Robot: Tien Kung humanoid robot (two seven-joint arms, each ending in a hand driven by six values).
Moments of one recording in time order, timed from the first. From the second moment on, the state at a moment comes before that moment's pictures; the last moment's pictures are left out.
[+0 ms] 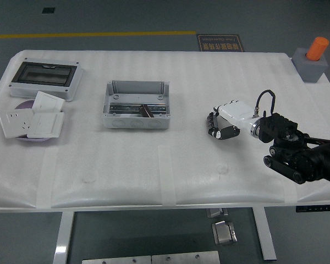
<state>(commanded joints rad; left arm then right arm) -0.07 0.19 -0.13 -0.23 0.73 0.15 -0.03 0.89 -0.35 0.06 0.73 -1.61 -0.28 0.07</state>
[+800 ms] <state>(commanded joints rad) -0.07 0.18 -0.16 -0.22 0.74 0.15 -0.02 0.94 -0.27 0.24 0.95 -1.61 -0.40 0.01</state>
